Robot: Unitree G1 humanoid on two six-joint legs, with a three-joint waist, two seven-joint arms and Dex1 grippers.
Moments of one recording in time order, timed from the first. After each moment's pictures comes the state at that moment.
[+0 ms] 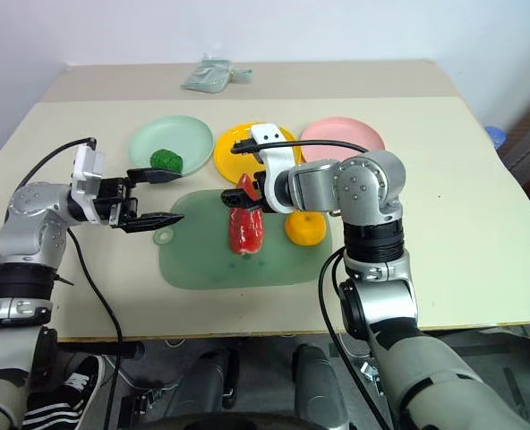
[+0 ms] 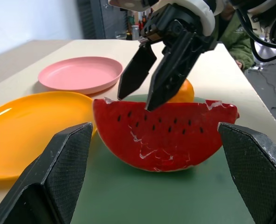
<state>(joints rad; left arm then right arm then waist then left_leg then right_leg) -0.60 0.65 0.11 0.39 -0.48 0.06 -1.52 -0.98 -0.16 -0.04 -0.05 0.84 1.61 -0.08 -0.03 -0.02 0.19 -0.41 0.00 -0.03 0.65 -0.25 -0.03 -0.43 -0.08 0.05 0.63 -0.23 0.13</state>
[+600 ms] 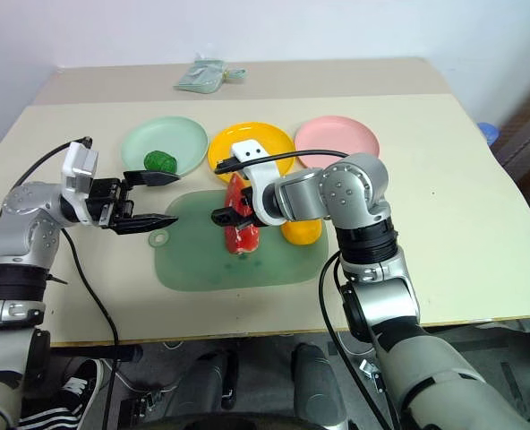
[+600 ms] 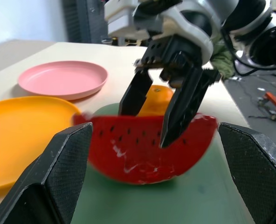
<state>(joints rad) -0.58 0.69 0.12 0.32 -0.53 0.17 -1.55 -0.99 -0.18 0.10 -0.03 0.88 1.61 -0.06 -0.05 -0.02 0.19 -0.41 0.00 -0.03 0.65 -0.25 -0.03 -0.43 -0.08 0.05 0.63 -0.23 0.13</state>
